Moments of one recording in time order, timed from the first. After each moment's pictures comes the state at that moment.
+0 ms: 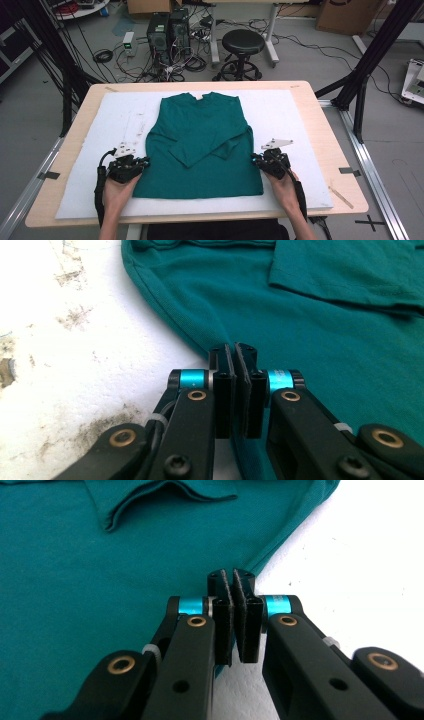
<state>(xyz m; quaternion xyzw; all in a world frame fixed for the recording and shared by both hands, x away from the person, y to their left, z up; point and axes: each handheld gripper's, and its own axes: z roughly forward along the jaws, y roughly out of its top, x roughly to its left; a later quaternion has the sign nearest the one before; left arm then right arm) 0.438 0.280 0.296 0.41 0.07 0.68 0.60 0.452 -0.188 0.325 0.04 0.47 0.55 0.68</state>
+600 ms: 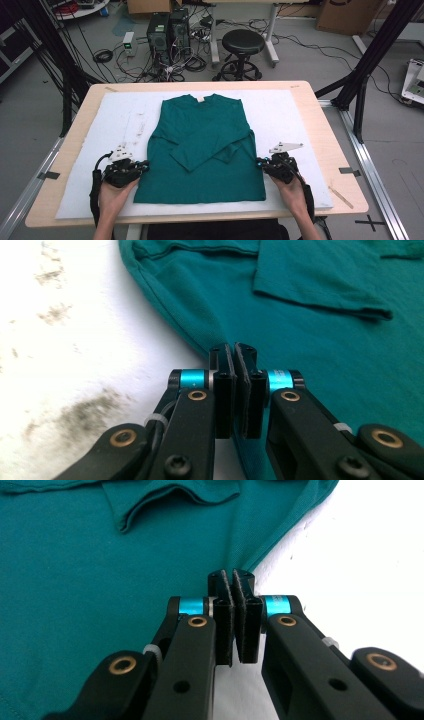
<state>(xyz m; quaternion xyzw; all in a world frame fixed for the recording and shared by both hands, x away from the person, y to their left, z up) 0.430 0.280 0.277 0.43 0.04 0.67 0.60 0.448 -0.208 0.309 0.02 0.49 0.56 0.66</state>
